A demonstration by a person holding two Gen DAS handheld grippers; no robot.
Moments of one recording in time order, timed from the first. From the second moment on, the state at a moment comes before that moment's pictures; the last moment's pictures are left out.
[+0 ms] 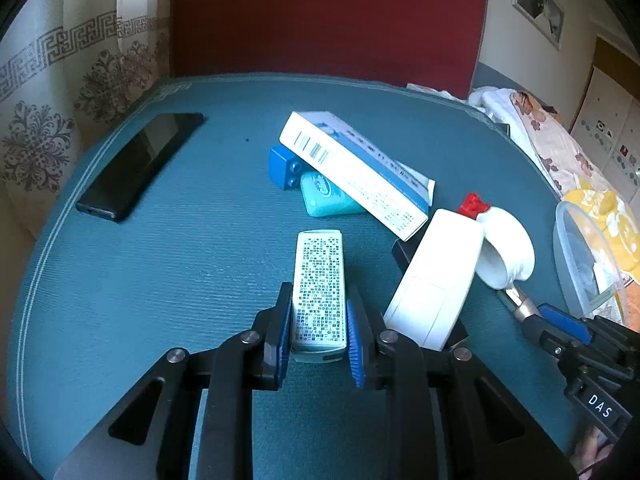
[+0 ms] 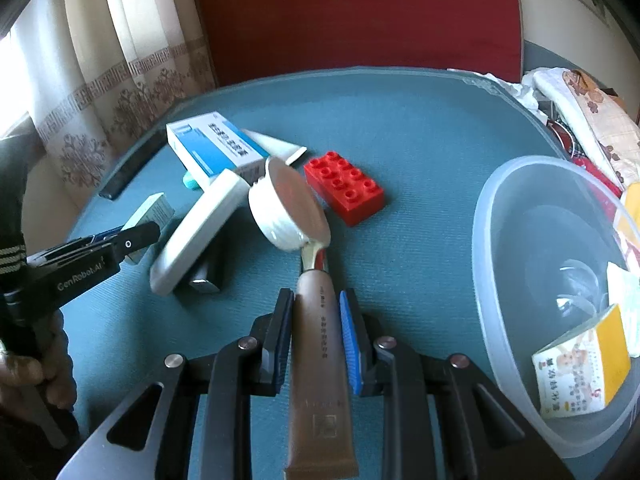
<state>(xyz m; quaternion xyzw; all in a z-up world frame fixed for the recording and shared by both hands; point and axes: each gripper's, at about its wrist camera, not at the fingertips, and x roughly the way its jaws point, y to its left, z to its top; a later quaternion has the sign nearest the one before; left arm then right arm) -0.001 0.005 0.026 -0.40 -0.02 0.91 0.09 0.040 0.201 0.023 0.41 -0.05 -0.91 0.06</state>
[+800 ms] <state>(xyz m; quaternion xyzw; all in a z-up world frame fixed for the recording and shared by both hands) 0.021 0.009 0.037 -0.40 -0.01 0.91 0.09 0.049 0.207 0.014 0.44 -0.08 -0.89 0.09</state>
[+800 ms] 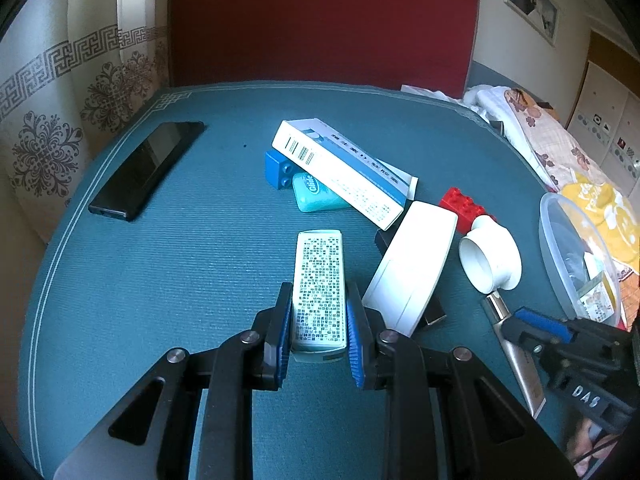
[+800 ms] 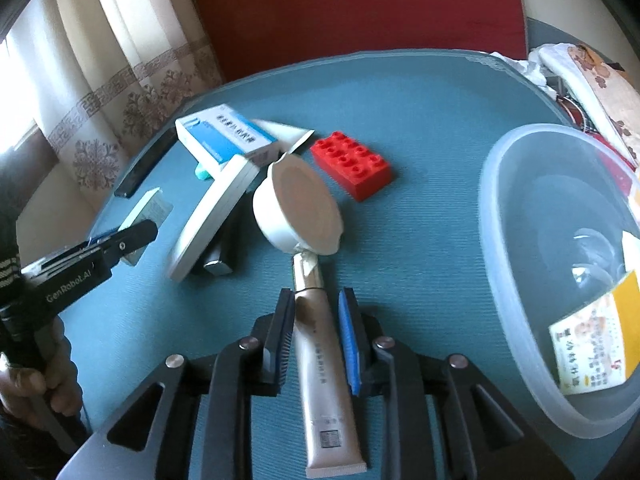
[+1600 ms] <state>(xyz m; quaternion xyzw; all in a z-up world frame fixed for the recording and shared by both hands) 0.036 0.047 0.064 -0.38 0.01 0.92 0.12 0.088 0.240 0.048 0.38 -0.09 -0.92 0.10</state>
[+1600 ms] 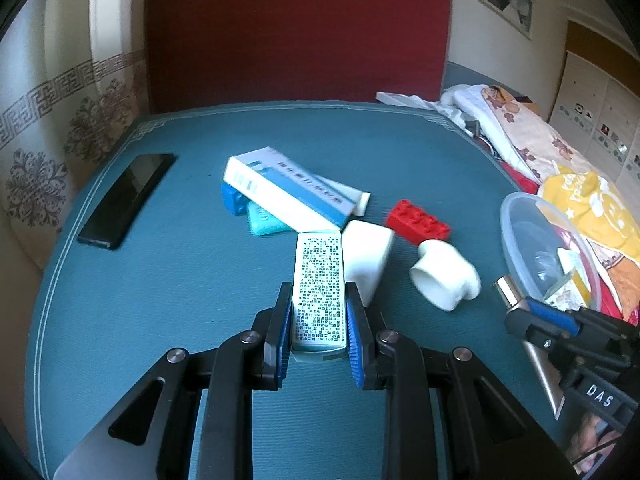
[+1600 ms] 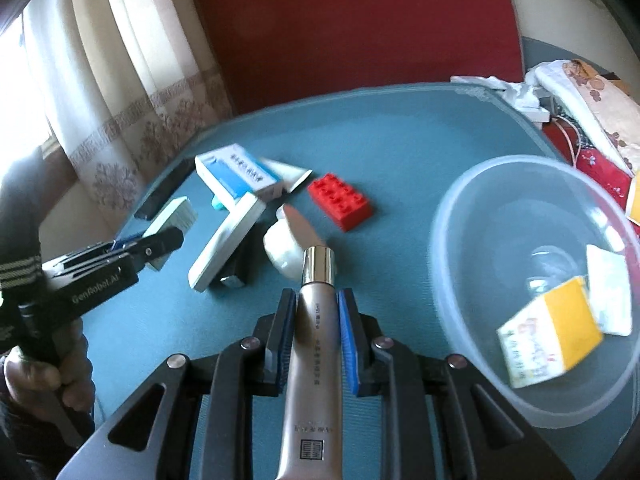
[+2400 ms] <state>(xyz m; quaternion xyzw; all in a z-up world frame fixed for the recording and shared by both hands) 0.046 0.183 0.088 -0.36 0.09 0.90 0.22 0.111 0.387 0.069 0.32 -0.14 -0.94 -0.04</state>
